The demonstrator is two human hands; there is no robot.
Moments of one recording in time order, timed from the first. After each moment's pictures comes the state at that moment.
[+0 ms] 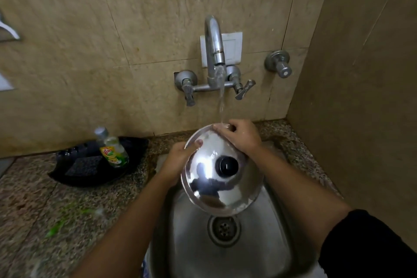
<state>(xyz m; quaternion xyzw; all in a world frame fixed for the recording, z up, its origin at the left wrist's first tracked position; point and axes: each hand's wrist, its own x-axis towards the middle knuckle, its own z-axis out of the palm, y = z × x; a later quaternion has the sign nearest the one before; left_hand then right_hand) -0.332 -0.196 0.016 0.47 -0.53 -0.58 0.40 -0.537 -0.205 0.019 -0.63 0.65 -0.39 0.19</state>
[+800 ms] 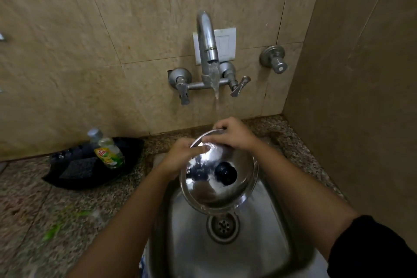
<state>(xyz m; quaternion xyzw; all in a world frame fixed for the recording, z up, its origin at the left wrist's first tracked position) -0.338 -0.211 0.018 0.44 -0.63 -0.57 0.29 -0.535 -0.209 0.026 -0.66 0.57 -0.35 0.33</state>
